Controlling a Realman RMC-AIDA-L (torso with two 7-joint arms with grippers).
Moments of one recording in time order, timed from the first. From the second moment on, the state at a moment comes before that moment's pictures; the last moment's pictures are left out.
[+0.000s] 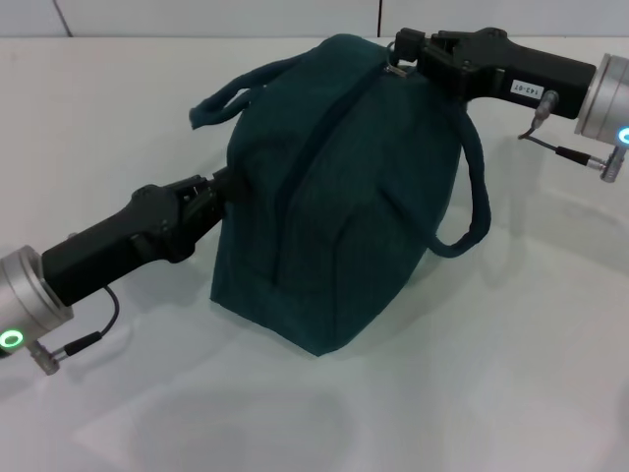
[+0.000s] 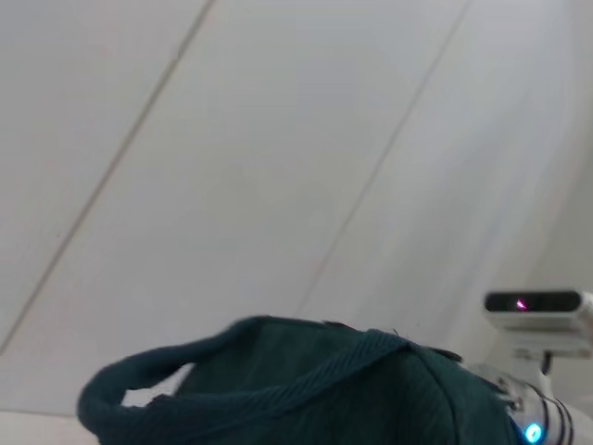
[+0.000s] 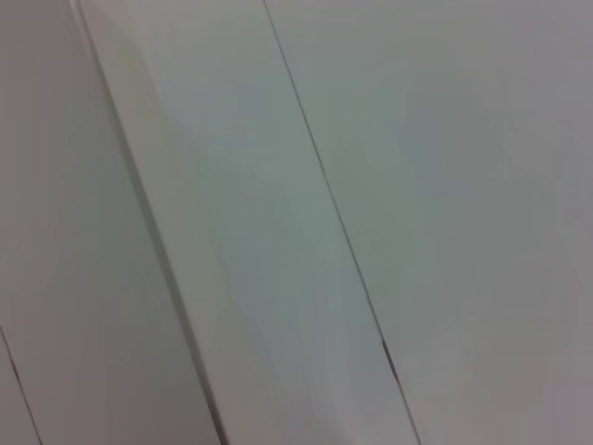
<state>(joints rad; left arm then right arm) -0.36 -2.09 0.82 0.37 1.47 1.66 -1.29 0.69 2.01 -1.18 -0.47 -1.20 -1.25 1.35</state>
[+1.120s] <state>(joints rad) -0.61 -2.00 0.65 0.56 1.62 1.56 -1.73 0.65 2.01 -1.14 -0.49 -1.20 -1.32 1.35</state>
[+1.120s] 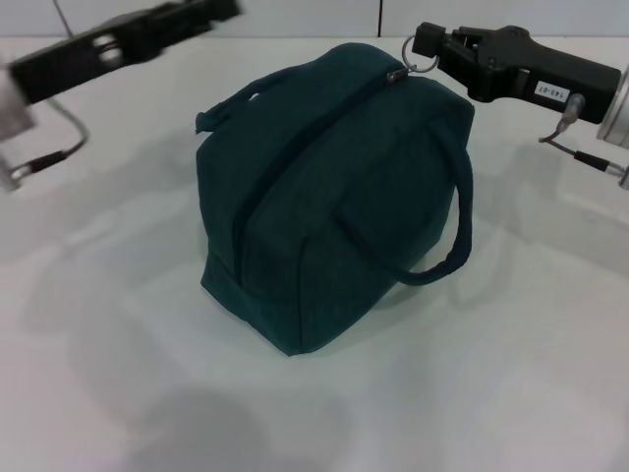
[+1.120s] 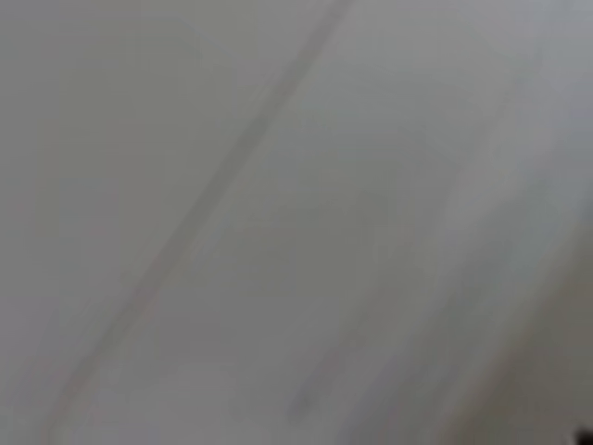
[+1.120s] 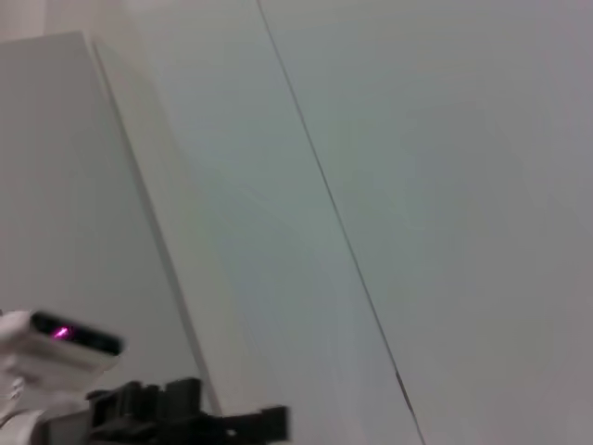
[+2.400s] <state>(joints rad) -0.72 -2.04 0.74 0.61 1.88 1.47 -1.97 0.63 2.01 -1.14 -0.49 -1.19 -1.38 1.34</state>
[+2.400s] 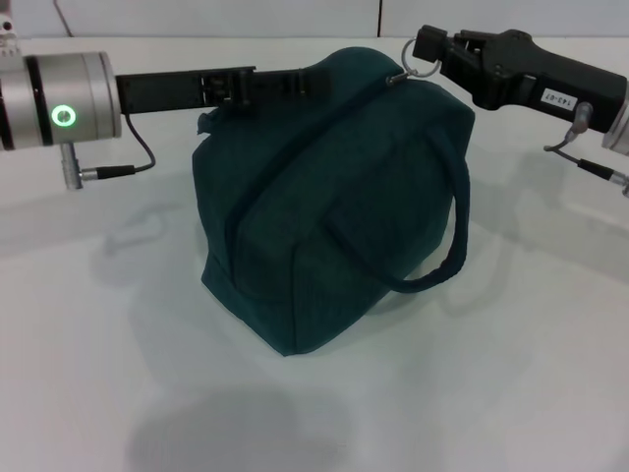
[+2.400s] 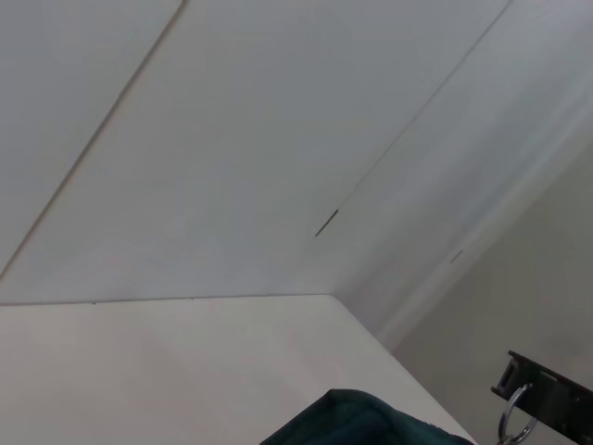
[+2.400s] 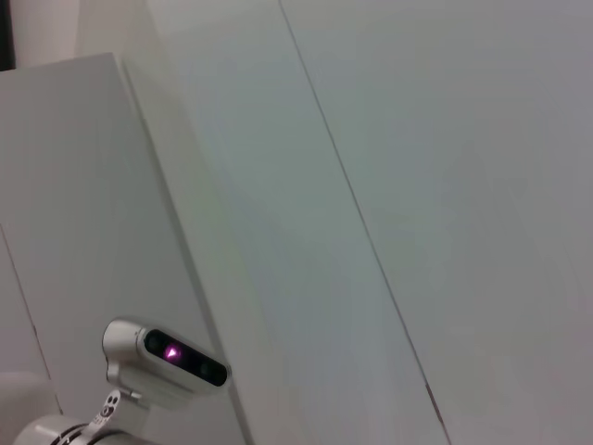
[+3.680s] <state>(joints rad) -0.69 -2.08 0.78 0.60 1.80 1.61 -1.86 0.56 2.01 -1.11 -0.44 -1.12 -1.39 1.34</state>
